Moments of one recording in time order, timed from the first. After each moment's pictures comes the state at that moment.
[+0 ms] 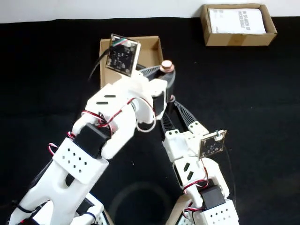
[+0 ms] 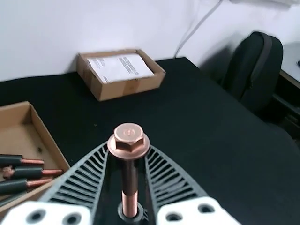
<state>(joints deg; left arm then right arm) 31.3 -41.0 28.7 32.6 19.7 -25.5 -102.3 95.8 11.8 -4.6</state>
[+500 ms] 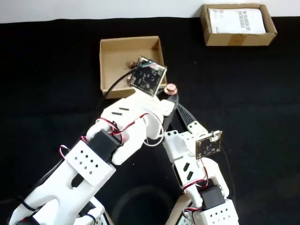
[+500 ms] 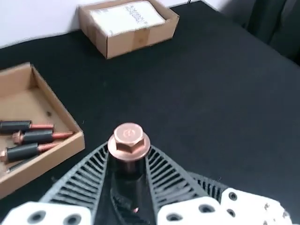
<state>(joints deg) 35.5 -40.9 36.4 37.4 13.7 -25.6 -102.2 95.8 11.8 -1.0</state>
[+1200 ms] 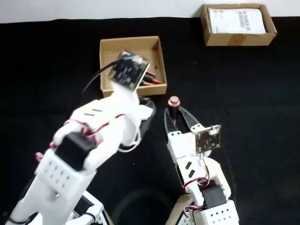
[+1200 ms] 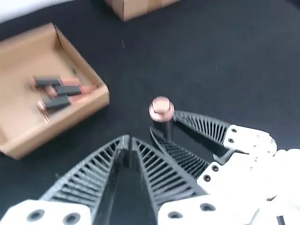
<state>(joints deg) 29.3 -49.0 23.8 63.7 8.5 -22.3 -102.2 95.8 22.5 -0.9</state>
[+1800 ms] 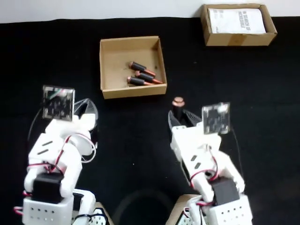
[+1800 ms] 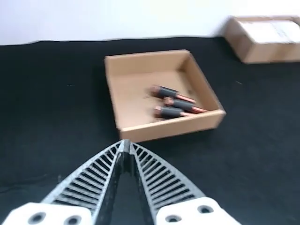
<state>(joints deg) -0.2 -85.2 63.9 49.5 6.5 -22.2 -78.4 63.1 45.7 -7.7</state>
